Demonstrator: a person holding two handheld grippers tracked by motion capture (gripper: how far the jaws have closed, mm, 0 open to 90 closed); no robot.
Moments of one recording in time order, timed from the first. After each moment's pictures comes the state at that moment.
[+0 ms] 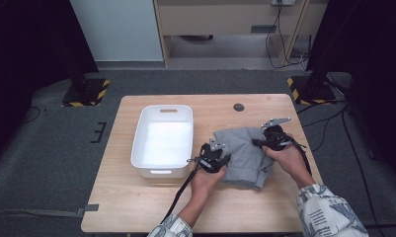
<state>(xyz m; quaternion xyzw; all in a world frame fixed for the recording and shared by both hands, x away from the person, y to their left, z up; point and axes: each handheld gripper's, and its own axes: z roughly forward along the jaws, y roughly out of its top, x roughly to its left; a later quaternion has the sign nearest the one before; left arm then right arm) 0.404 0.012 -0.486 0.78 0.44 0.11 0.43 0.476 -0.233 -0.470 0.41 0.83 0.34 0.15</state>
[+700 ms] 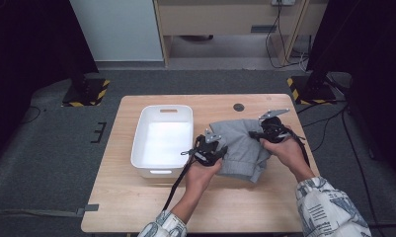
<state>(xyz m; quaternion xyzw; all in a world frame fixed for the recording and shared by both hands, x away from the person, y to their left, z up) 0.406 0.026 -0.449 0.78 0.42 0.13 0.44 0.482 -0.218 -0.438 0.40 0.83 0.35 0.16</state>
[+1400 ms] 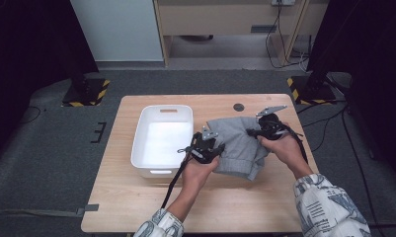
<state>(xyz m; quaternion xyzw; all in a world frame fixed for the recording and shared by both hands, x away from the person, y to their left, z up) 0.408 0.034 -0.440 0.78 0.42 0.13 0.44 0.485 -0.210 -0.428 0.39 0.84 0.35 0.16</state>
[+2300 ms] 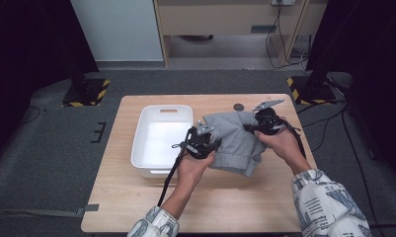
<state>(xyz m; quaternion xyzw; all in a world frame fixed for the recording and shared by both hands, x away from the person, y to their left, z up) 0.410 0.047 -0.417 0.78 0.42 0.14 0.45 0.487 -0.195 -0.405 0.38 0.84 0.35 0.17</state>
